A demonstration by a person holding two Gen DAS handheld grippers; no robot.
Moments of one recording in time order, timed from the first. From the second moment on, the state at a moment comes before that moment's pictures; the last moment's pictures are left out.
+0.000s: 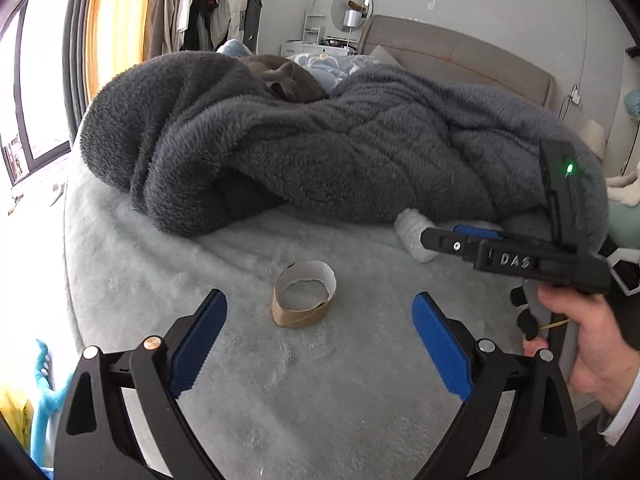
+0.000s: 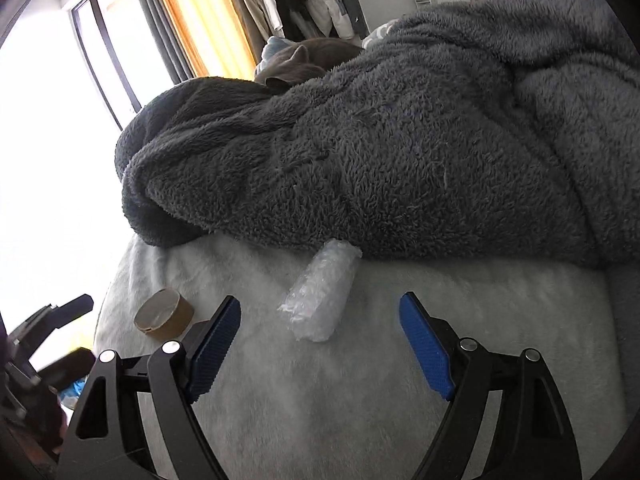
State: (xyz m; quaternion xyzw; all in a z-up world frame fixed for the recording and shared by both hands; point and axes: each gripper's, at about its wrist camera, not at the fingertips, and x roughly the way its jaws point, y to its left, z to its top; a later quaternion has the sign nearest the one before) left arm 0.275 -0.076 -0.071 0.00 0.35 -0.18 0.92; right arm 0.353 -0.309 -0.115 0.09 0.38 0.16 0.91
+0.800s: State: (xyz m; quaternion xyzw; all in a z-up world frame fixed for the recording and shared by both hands) left arm 0.308 -0.087 -0.103 -0.01 0.39 -0.14 0.91; right arm 0.361 -0.317 -0.121 0.16 0.39 0.20 0.88
